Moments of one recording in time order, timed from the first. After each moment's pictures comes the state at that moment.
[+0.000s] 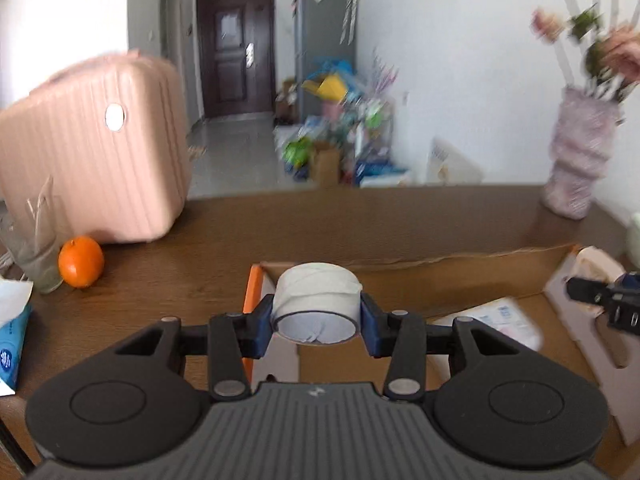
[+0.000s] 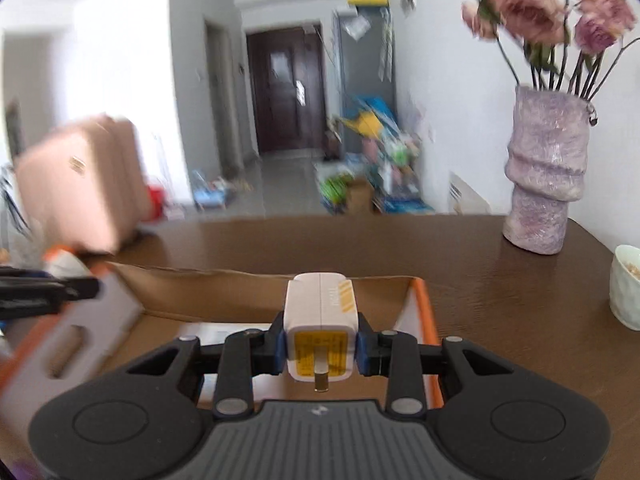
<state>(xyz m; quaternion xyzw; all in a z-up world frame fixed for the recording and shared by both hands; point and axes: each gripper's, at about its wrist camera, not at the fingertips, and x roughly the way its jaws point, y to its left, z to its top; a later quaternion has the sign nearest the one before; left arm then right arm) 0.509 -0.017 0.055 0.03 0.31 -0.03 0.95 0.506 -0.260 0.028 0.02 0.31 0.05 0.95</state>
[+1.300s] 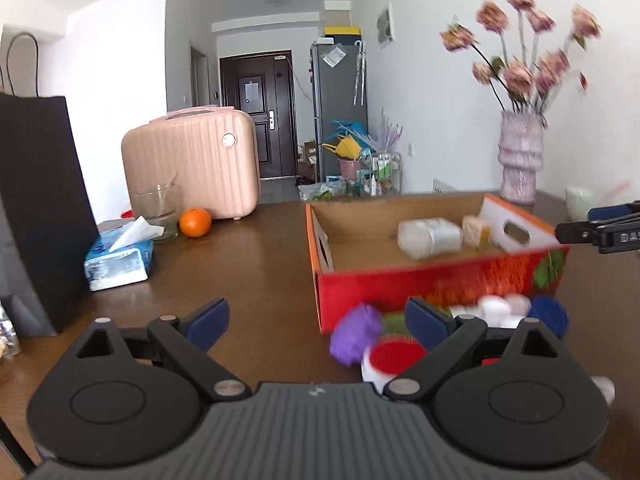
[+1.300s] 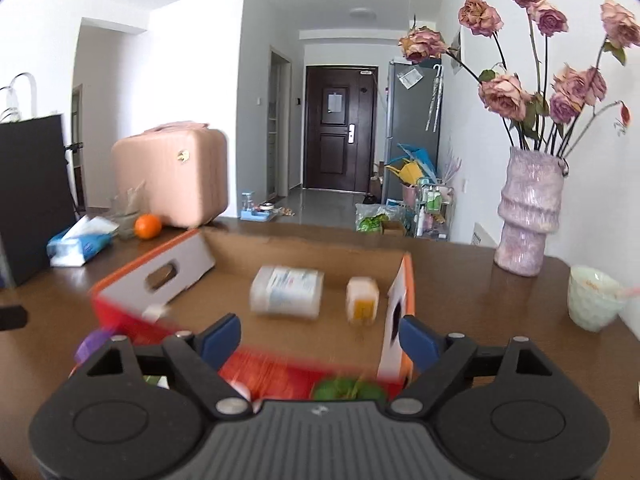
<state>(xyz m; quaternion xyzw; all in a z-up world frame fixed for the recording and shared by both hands) 0.188 0.010 0.046 0.05 0.19 -0.01 0.98 0.261 -0.273 0.043 -0.03 0.20 0.13 0.97</state>
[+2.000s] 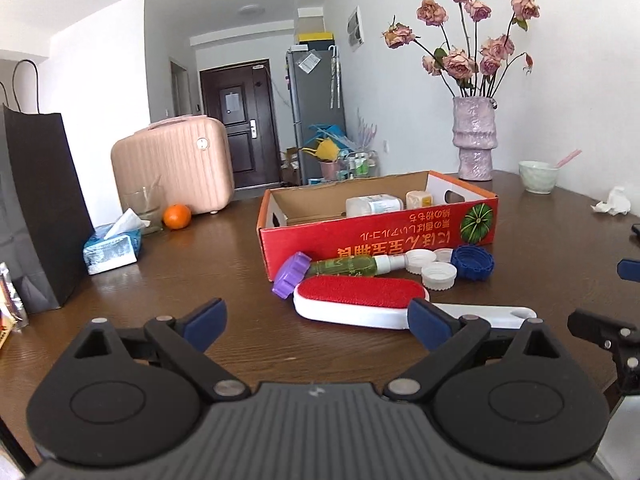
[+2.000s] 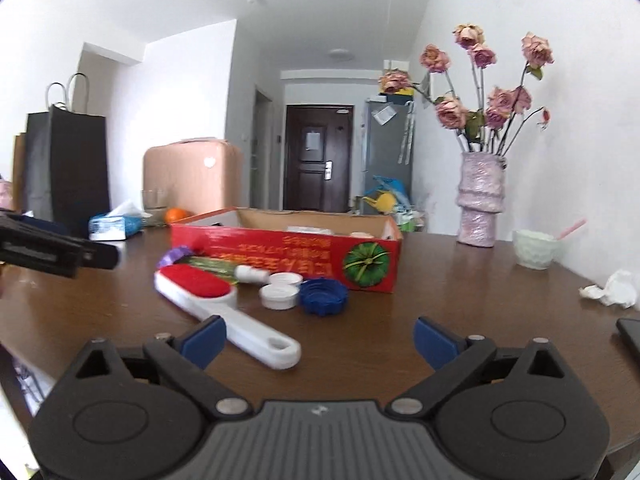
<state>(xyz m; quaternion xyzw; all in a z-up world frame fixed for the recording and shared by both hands) 0.101 -0.036 0.027 0.07 0.18 -0.03 0.98 0.073 -0.262 -0.018 -0.03 0.14 0.10 0.98</state>
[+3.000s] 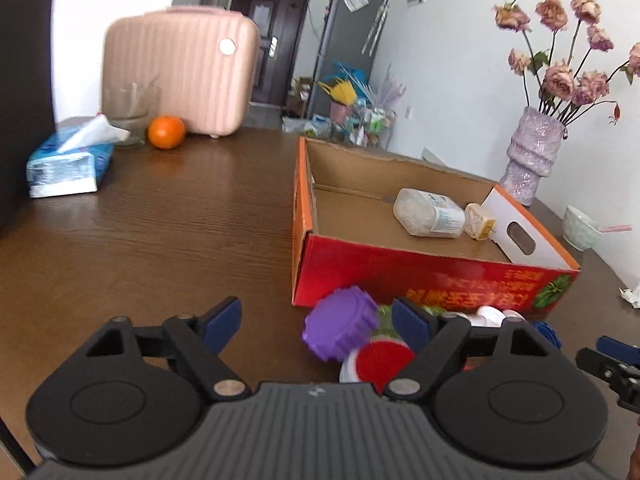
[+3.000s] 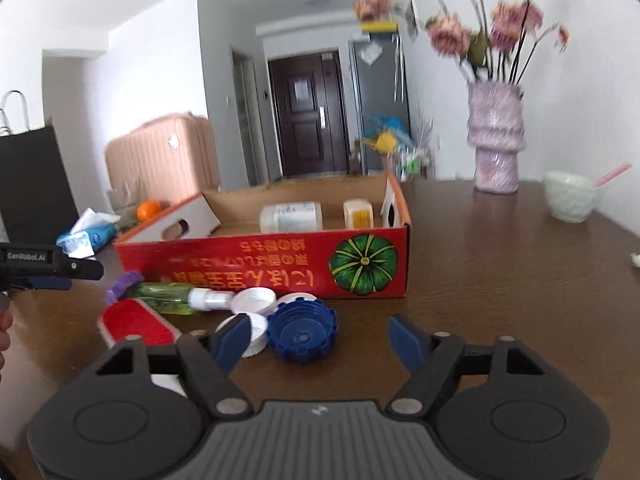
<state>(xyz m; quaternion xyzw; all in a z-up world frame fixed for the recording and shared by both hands) 0.275 0.045 0.021 -0.09 0.30 -0.04 0.95 0.232 -0.275 -0.011 0.05 0.25 0.10 0.96</state>
